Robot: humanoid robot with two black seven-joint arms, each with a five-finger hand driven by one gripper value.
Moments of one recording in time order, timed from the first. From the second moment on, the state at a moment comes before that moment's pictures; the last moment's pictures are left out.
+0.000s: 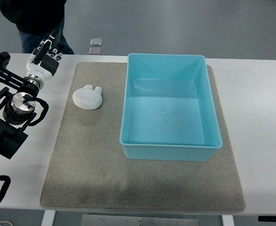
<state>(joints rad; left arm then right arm) -0.69 0.24 -1.08 -0.71 -0.06 -0.06 -0.20 0.00 0.00 0.00 0.11 -0.07 -0.04 0.03</state>
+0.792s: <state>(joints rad) -0.70 0.27 -1.08 -0.71 -0.06 -0.06 -0.20 0.00 0.00 0.00 0.11 -0.07 -0.04 0.03</state>
